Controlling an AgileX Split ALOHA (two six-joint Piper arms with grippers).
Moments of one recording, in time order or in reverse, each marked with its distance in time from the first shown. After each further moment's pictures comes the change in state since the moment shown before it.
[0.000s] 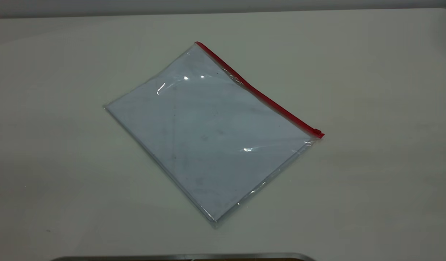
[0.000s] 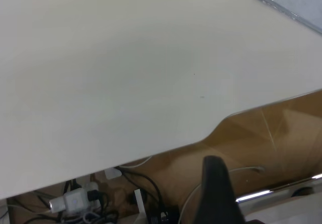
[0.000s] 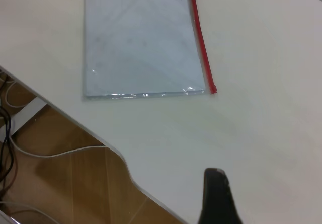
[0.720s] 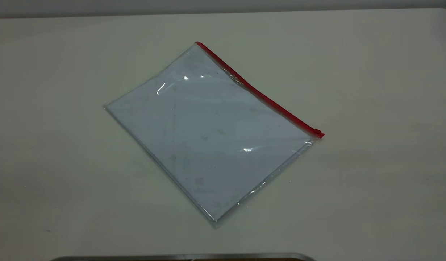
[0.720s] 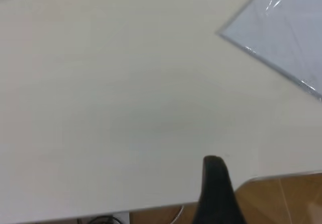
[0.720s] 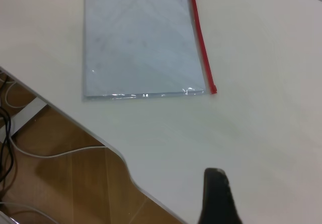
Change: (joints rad) left arm 0.149 -0.269 0.000 -0.002 0.002 -0.007; right arm 0.000 -0.001 0.000 0.000 0.000 0.000
